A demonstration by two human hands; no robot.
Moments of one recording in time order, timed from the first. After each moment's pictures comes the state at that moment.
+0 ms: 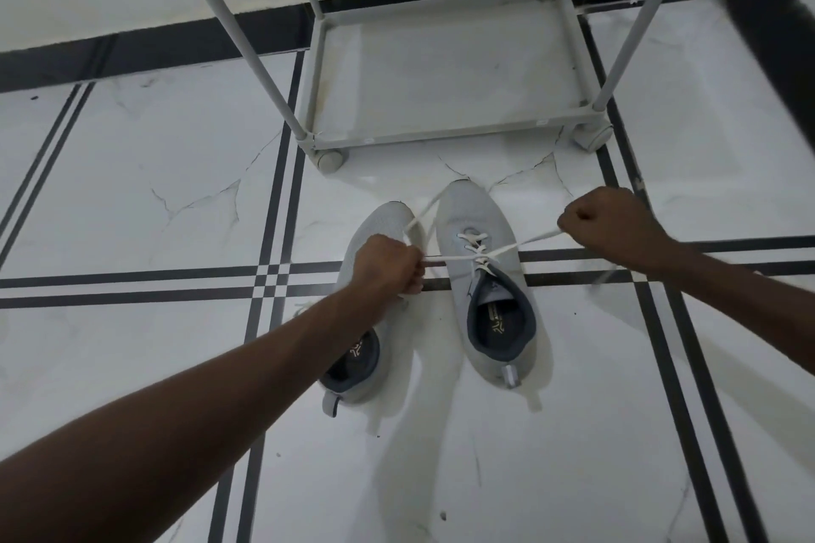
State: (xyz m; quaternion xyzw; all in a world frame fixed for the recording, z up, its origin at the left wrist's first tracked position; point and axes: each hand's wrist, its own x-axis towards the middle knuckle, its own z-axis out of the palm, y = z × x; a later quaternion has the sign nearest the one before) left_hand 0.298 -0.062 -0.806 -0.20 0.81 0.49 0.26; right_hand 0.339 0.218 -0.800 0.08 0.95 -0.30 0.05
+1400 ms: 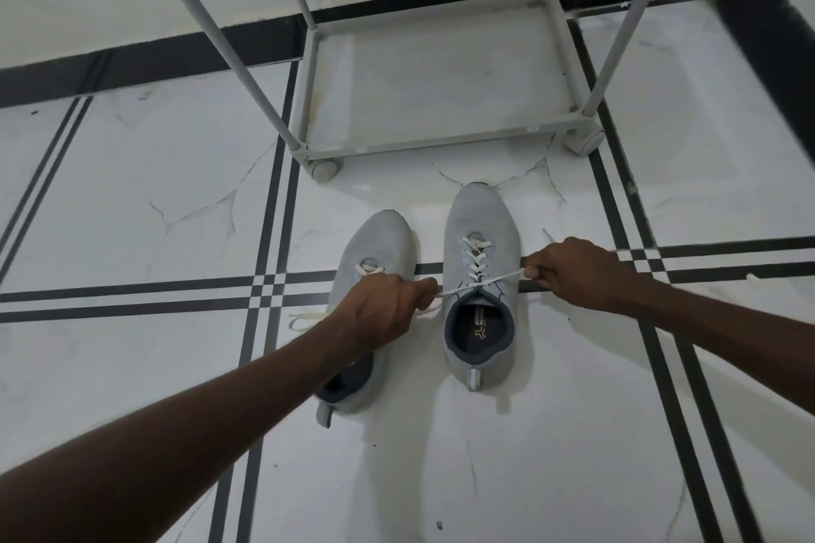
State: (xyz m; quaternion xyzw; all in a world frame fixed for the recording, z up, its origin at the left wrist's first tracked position) left_hand 0.316 -0.088 -0.816 0.40 0.90 0.04 0.16; right_hand 0.359 0.200 -0.824 -0.06 0.96 -0.18 0.19
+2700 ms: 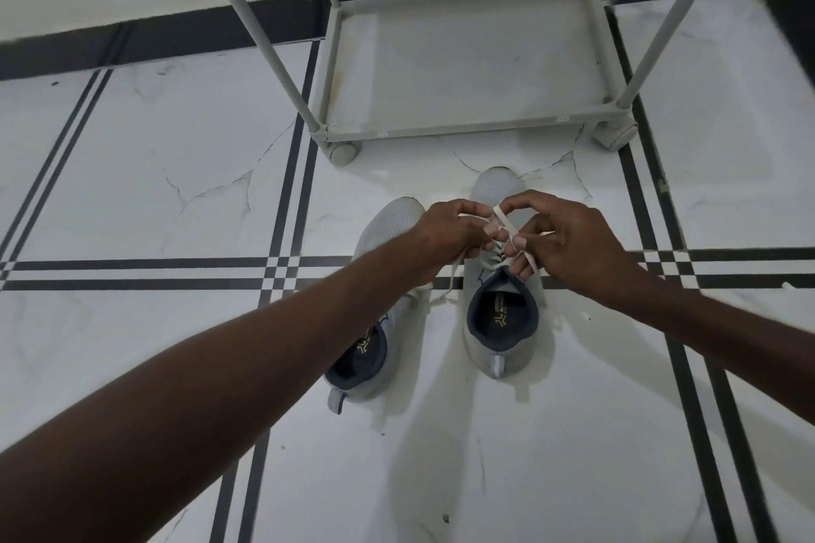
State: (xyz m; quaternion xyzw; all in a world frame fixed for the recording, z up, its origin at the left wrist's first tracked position) left_hand 0.273 -0.019 -0.803 -0.04 0.68 0.62 0.39; right_hand 0.349 0.146 -0.781 0.05 0.82 -0.57 0.07
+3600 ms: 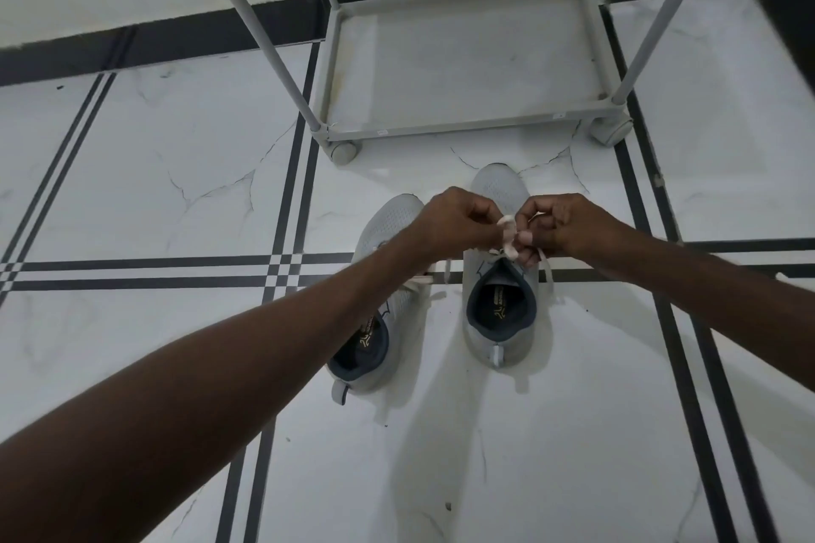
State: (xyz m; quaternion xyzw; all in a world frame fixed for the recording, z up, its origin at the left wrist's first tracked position) left_hand 0.274 -0.019 -0.788 0.18 0.81 0.46 0.31; right_hand 0.331 0.179 -0.803 0.06 0.73 -0.64 0.23
